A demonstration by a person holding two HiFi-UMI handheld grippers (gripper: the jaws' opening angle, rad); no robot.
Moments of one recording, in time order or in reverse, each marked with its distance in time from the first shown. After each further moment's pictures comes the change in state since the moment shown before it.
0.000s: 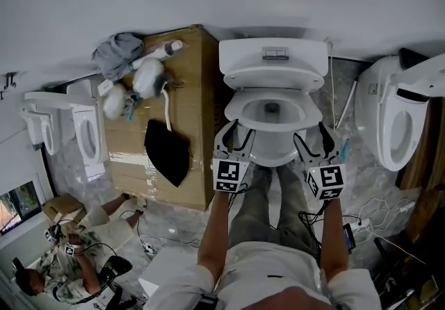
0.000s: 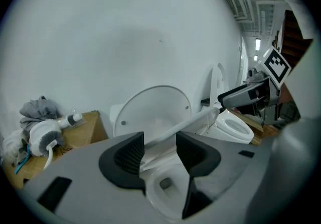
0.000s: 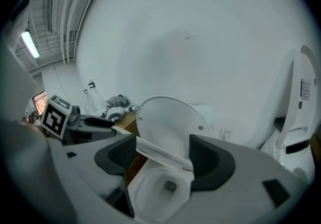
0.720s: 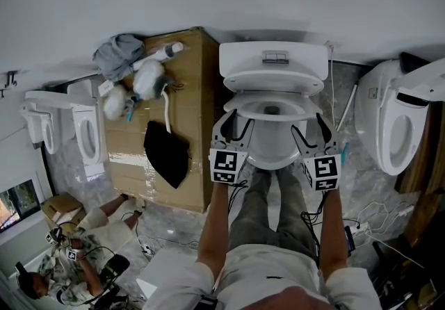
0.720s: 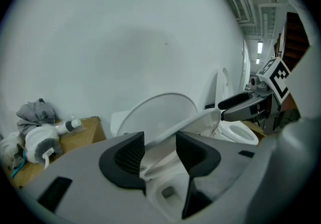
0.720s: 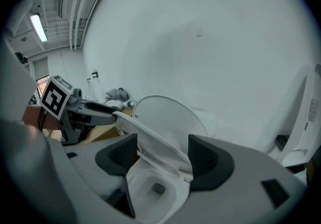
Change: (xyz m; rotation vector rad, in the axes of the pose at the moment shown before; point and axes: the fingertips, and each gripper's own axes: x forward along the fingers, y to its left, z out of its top) left arm 0.024 0.019 0.028 -0.023 -0.042 0.016; right arm 0.031 -0.011 0.012 -0.140 0.021 -0.008
